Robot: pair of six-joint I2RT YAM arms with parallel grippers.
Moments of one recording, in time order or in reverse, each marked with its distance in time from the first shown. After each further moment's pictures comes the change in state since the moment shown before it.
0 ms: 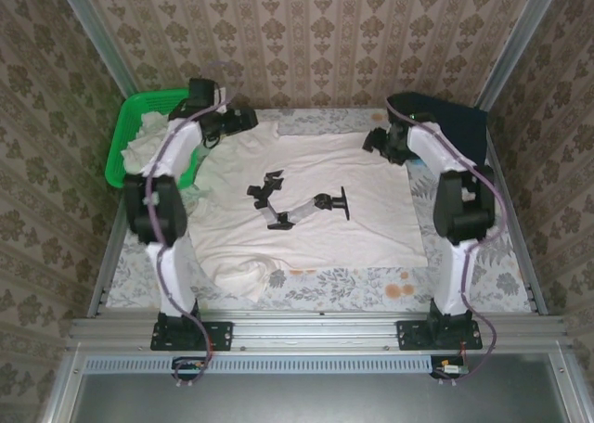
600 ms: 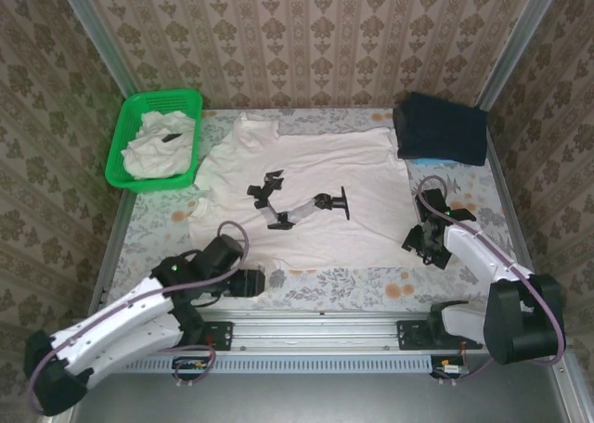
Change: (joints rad) left arm -0.819 -1.020 -1.001 -0.311 -0.134 -0.481; right arm -0.084 -0.585 -0.785 -0.098 0.142 0.172
